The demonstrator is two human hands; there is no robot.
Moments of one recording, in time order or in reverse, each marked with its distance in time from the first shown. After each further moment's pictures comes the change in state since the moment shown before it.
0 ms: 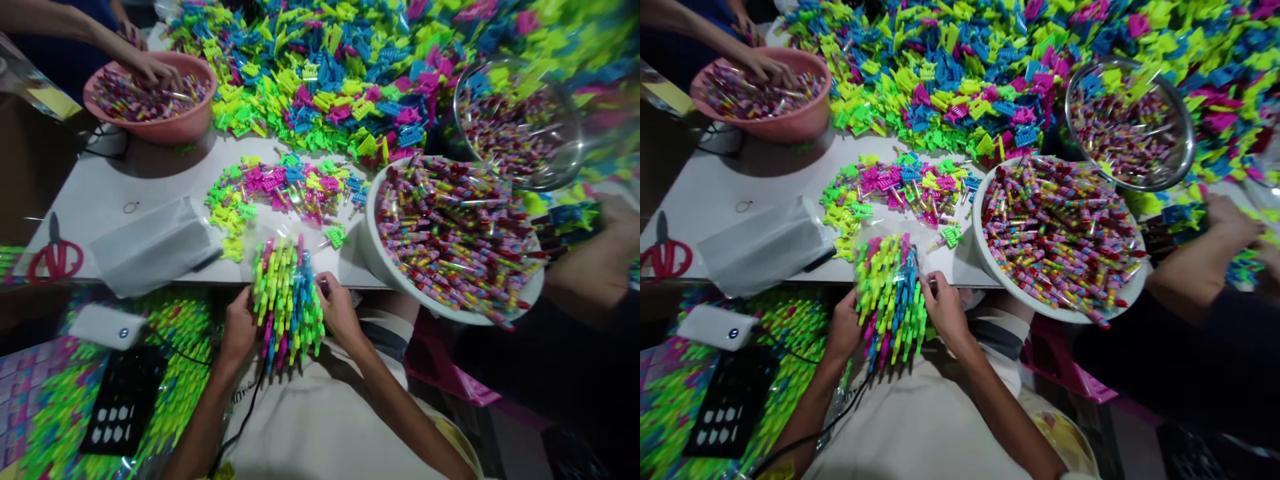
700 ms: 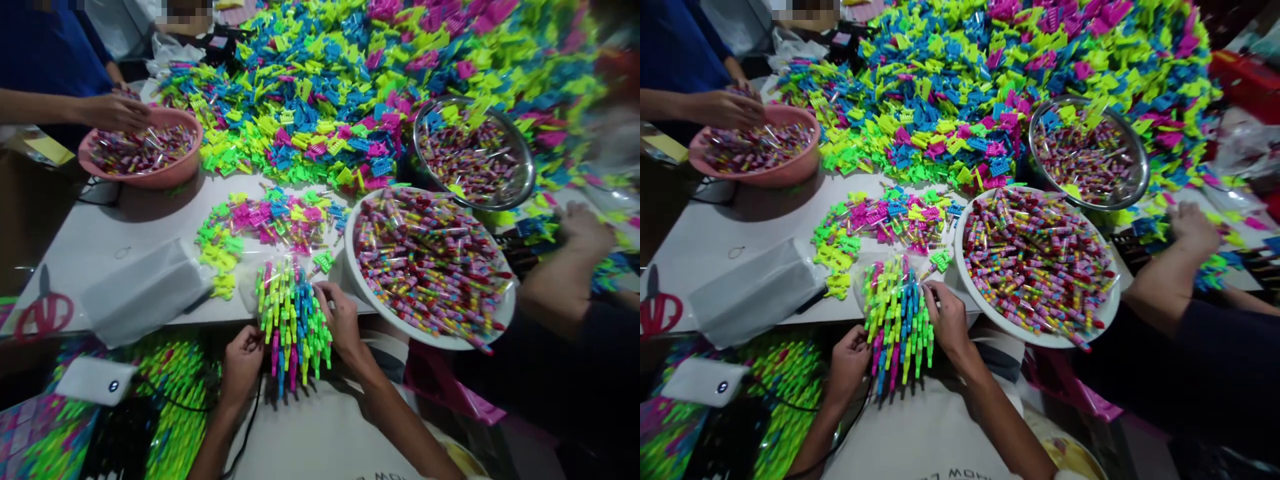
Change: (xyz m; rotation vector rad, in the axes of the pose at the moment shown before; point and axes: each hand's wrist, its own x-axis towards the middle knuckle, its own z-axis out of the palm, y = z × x) left_hand 0.005 -0.001 0.016 -0.094 -0.003 -0.093; right_hand 0.036 -0.016 -0.029 -0.062 0.242 -0.303
